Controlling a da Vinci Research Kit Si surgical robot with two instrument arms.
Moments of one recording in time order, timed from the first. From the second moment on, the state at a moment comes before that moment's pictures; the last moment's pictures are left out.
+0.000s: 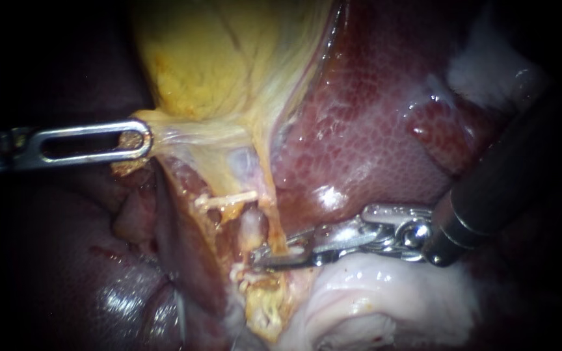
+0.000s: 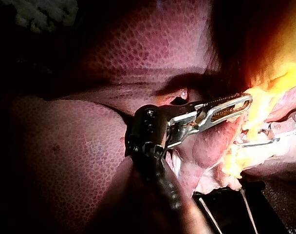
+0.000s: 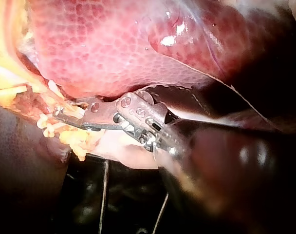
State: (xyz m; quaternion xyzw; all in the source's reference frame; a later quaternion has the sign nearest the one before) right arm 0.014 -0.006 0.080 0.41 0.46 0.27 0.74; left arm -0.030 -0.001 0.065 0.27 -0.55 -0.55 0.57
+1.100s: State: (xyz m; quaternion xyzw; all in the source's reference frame) right arm 0.009 -0.001 0.074 0.32 0.52 0.21 0.76; left arm -0.030 -0.002 0.065 0.27 -0.55 -0.55 0.57
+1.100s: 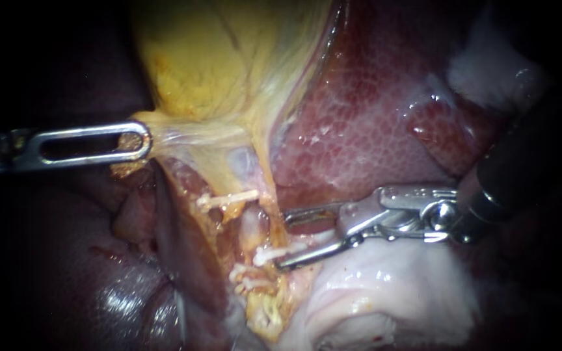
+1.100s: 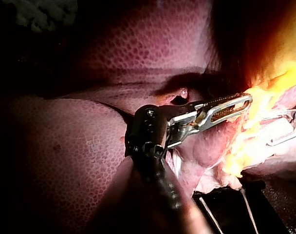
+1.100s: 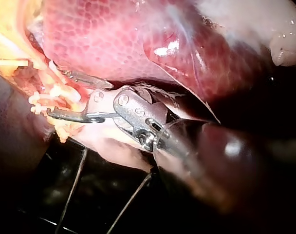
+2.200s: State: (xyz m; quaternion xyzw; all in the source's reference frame) right arm 0.003 0.004 0.063 0.29 0.56 0.21 0.75; left arm -0.042 -0.006 0.072 0.28 -0.54 -0.52 0.60
